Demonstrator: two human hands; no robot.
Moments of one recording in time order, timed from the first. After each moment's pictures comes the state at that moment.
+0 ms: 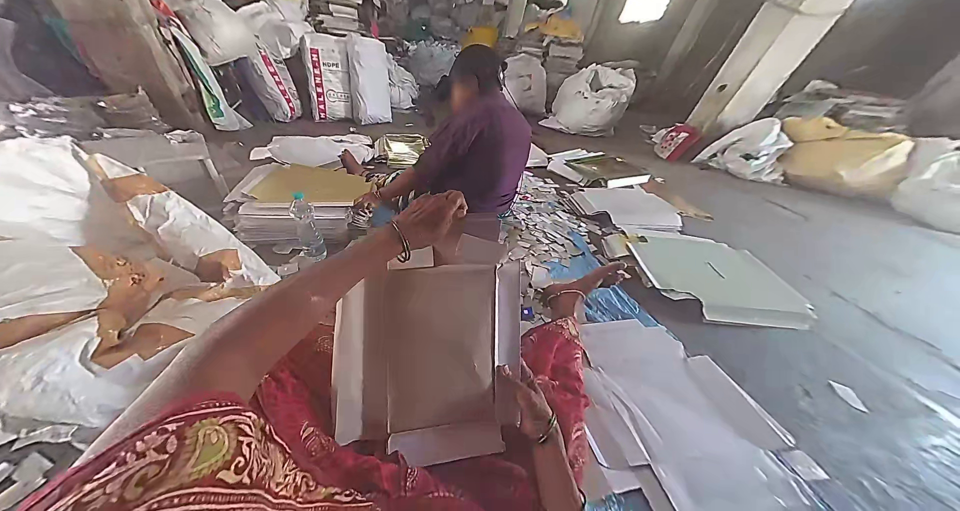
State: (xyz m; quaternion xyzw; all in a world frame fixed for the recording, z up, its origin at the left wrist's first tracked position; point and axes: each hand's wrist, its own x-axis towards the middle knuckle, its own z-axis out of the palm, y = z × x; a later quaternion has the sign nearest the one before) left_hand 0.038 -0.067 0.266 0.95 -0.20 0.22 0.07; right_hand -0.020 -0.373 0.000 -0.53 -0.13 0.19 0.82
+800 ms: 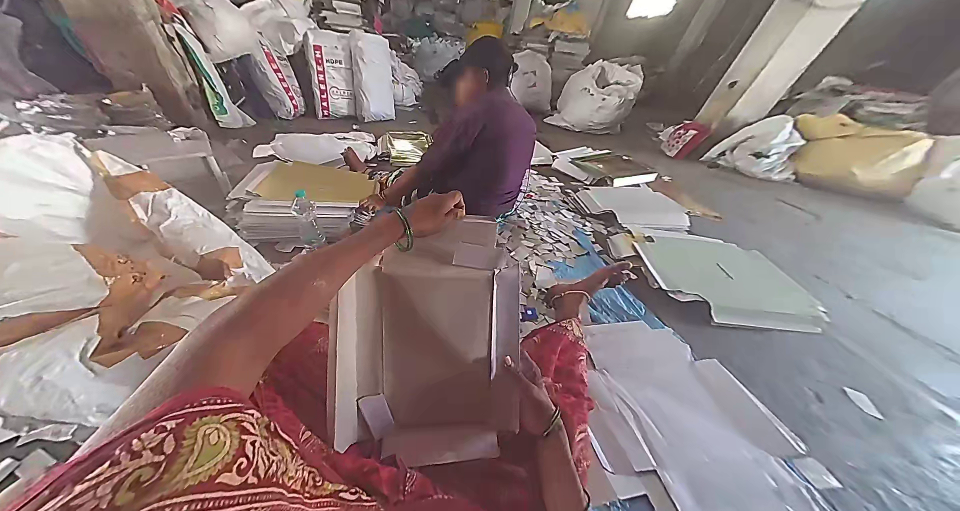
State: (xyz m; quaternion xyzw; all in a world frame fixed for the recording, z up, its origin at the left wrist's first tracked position) left_hand 0.051 -0.062 0.285 0.97 -0.13 0.04 0.18; right_hand -0.006 -0.366 0.014 -0.55 -0.18 0.16 0.80
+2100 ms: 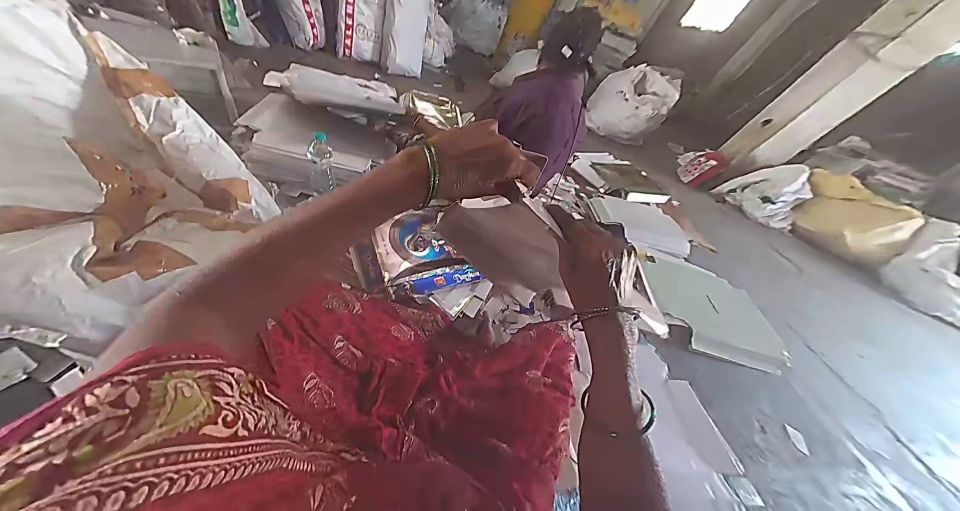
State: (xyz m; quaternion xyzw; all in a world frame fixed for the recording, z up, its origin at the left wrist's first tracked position) left_hand -0.018 -0.053 0.341 0.89 -0.36 0.25 -0.06; right_hand 0.037 -0.303 0.249 -0.82 -0.40 -0.37 0.19
